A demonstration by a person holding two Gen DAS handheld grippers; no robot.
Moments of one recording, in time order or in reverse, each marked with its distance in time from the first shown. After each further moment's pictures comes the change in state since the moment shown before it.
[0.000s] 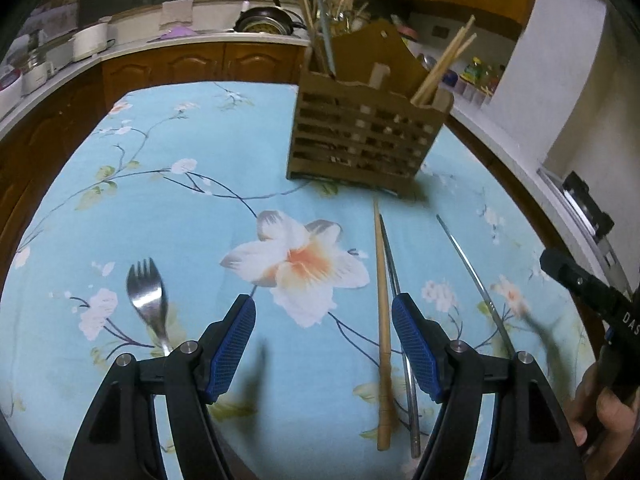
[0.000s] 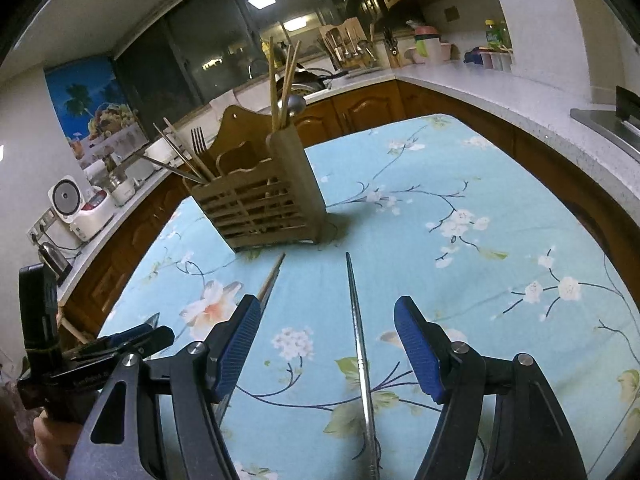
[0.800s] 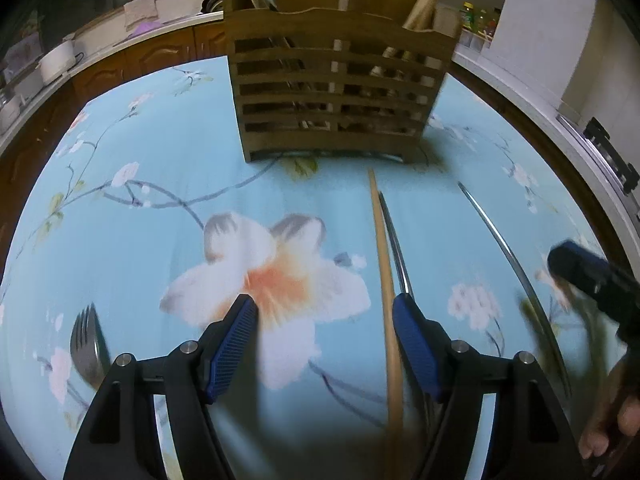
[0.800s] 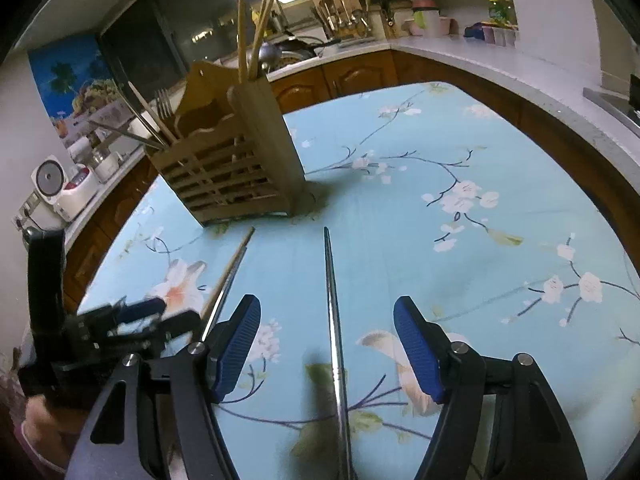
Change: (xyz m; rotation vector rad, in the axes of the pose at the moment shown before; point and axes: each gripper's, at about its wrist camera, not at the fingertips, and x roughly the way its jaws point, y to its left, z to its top) left arm 0.096 -0.028 0.037 0.119 0.125 0.067; right arm 0.047 -0.015 0.000 -0.015 0.118 -0.040
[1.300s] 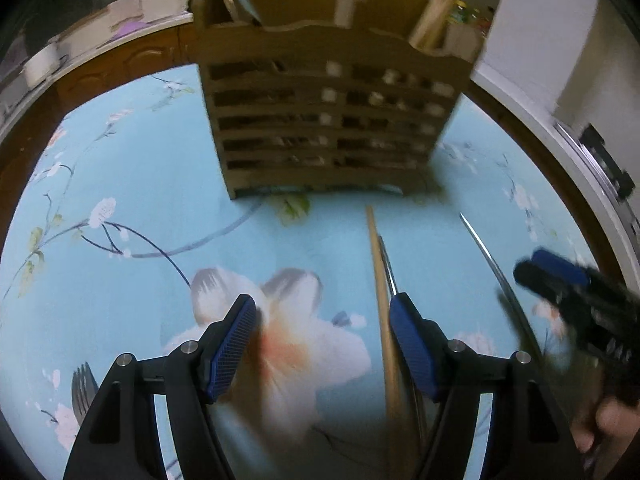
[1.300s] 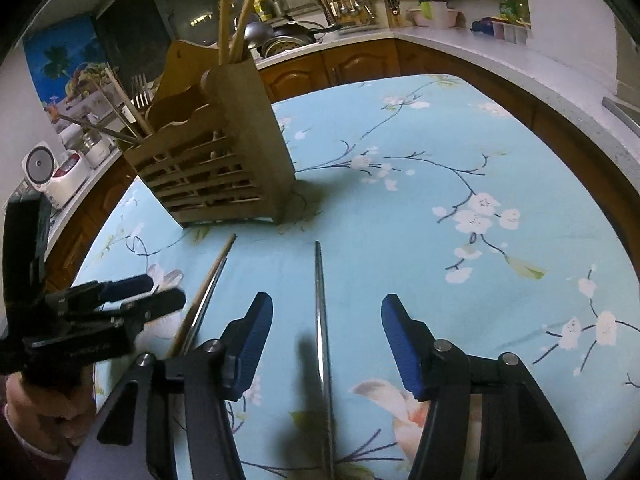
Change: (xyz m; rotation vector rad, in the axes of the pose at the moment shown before) left arm 0.025 0.003 0.028 0.034 0.030 -0.063; right arm 0.026 -0.005 0.019 -0.024 0.046 -0.022
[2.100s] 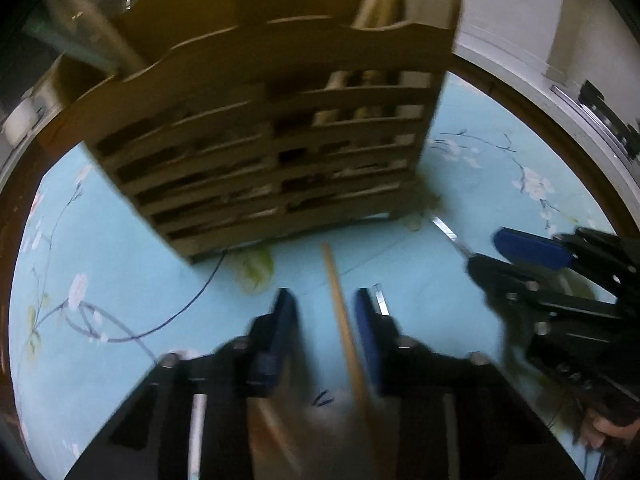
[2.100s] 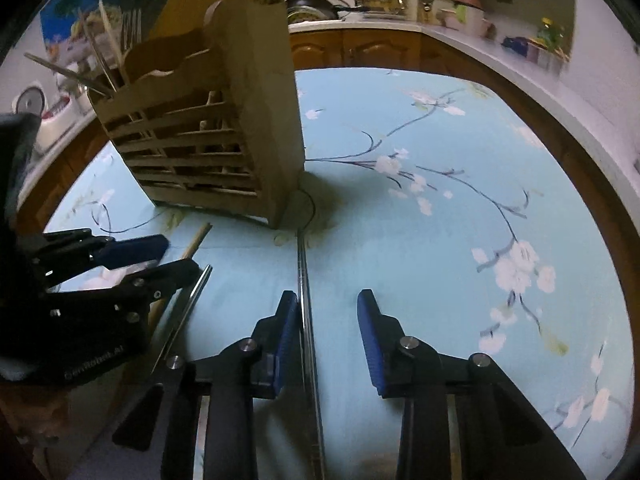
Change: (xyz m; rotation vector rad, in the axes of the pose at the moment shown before) left arm 0.050 -0.030 0.043 0.167 0.000 0.060; right arm 0.052 0.030 0.028 -0.183 0.093 -0.100
